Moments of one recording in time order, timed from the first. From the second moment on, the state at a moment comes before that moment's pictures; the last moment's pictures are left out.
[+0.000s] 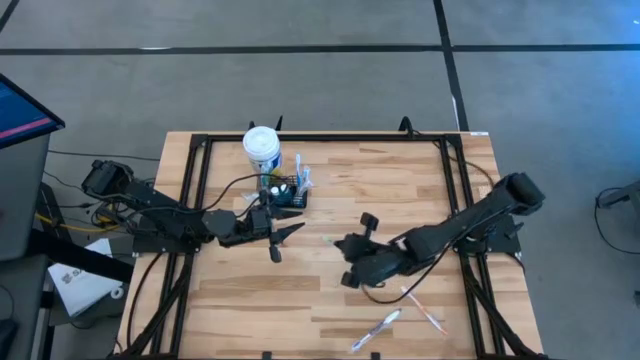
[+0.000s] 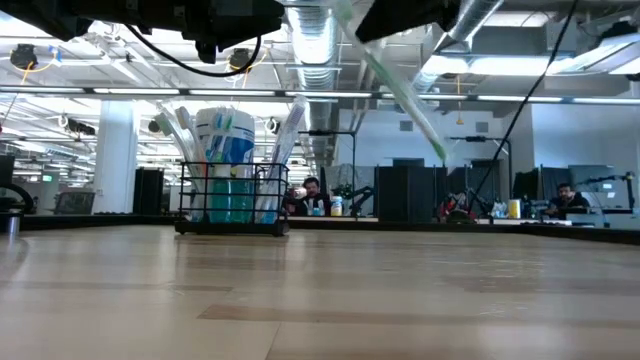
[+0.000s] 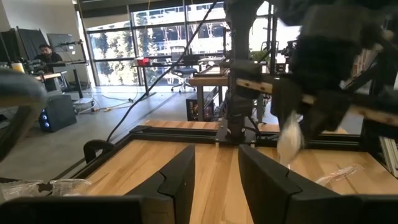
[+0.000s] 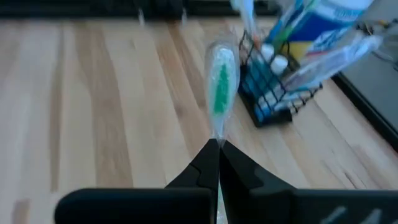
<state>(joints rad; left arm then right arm) -0.31 1.29 0.49 0.87 -0.57 0.07 0.47 1.63 1.25 -0.42 0.72 0.40</state>
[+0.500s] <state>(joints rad) -0.31 1.29 0.49 0.87 -0.58 0.07 0.33 1.43 0.88 0.31 0.69 0.07</state>
